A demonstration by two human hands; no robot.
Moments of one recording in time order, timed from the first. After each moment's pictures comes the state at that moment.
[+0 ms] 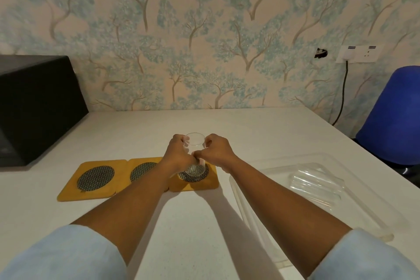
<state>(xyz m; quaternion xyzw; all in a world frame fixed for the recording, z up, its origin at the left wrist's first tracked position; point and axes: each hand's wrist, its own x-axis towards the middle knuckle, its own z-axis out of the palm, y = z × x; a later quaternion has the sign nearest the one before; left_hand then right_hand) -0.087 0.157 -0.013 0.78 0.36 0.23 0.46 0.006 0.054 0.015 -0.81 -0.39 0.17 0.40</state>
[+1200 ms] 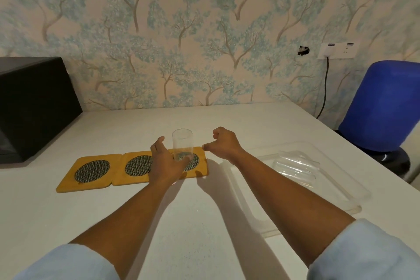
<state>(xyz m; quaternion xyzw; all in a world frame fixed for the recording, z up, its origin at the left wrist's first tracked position) -0.127 0.098 -0.034 0.78 0.42 0.33 0.32 0.016 -0.005 0.025 -0.83 -0.37 0.14 0.39</state>
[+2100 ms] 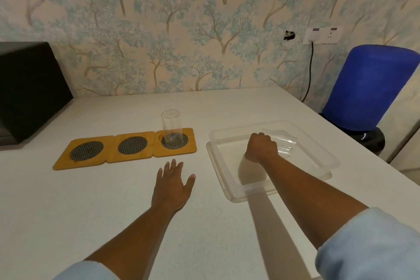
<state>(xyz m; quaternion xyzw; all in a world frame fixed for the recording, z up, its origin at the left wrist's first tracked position) -0.163 0.016 -0.128 0.91 0.36 0.13 0.15 0.053 -0.131 -0.018 -0.96 -0.29 0.01 0.04</state>
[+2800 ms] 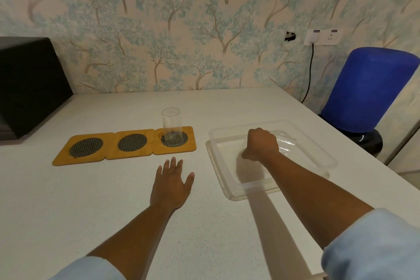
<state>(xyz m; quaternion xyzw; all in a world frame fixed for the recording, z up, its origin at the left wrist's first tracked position) -0.164 0.015 -0.127 0.92 0.36 0.10 0.10 0.042 -0.138 0.006 -0.93 -0.35 -0.04 0.01</state>
